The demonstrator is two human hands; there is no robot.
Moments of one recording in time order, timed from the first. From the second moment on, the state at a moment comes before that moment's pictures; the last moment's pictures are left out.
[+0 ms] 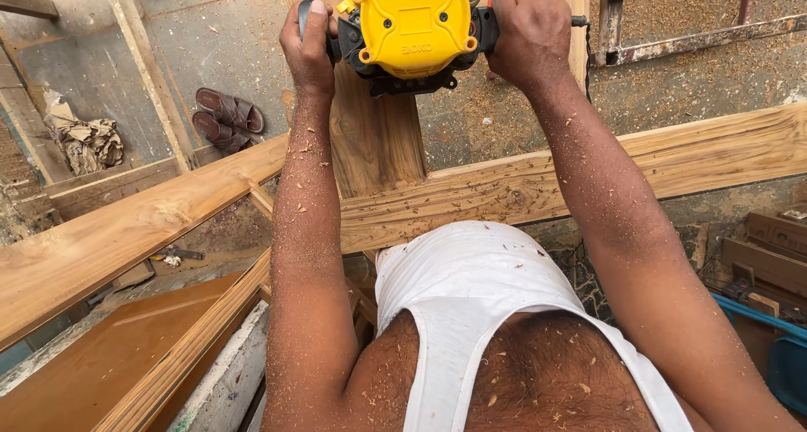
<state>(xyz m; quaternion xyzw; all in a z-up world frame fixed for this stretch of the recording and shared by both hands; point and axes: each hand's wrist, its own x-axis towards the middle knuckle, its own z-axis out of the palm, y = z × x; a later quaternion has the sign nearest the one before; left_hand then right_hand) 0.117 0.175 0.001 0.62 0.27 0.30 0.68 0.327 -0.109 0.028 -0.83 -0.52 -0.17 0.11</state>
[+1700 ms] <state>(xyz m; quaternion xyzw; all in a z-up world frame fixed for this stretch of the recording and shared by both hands) 0.190 0.161 -0.004 0.62 0.27 0.26 0.69 0.349 -0.145 0.026 -0.87 -0.46 -0.16 0.08</state>
